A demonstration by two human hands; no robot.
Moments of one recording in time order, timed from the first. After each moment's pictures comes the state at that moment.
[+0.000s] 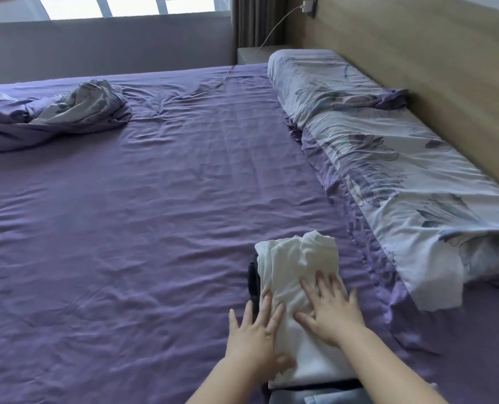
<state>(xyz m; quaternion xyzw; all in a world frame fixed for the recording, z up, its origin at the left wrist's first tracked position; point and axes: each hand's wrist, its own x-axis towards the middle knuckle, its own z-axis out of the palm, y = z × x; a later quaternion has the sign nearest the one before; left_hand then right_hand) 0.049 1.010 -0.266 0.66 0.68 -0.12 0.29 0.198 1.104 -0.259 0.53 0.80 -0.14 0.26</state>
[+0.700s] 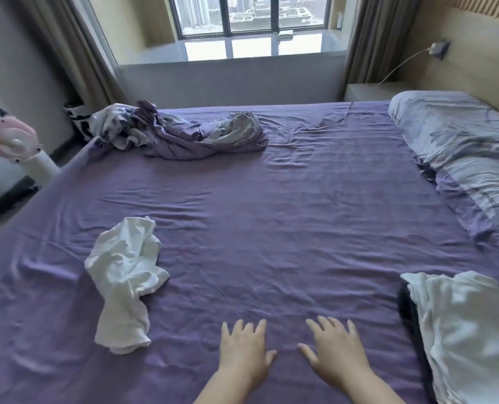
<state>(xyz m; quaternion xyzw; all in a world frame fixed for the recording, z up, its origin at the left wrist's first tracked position) -0.202 0.825 -0.182 0.50 0.82 -0.12 0.23 -0.054 0.926 -0.199 0.42 0.89 -0.12 0.13</state>
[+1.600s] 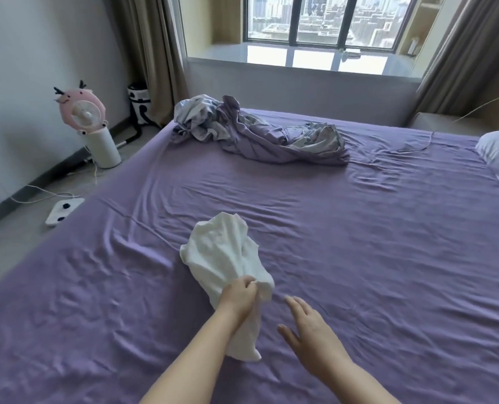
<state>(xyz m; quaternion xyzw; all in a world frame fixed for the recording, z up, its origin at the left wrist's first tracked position) -0.481 0.717 -0.157 0.26 0.84 0.35 0.32 -0.324 0.784 -0.161 0.32 0.91 -0.26 0.07</state>
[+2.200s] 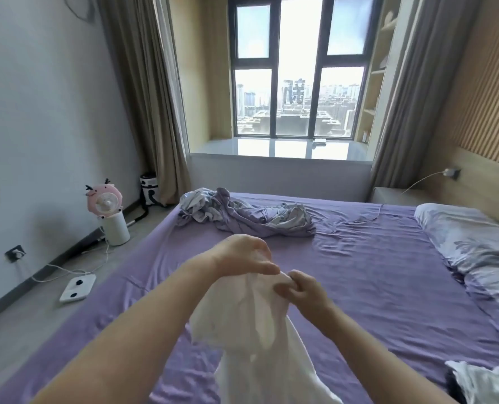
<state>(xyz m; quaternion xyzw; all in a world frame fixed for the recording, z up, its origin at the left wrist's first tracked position) -0.404 0.686 0.203 0.57 0.78 0.20 0.16 -0.256 0.785 0.107 0.29 0.80 -0.48 -0.21</state>
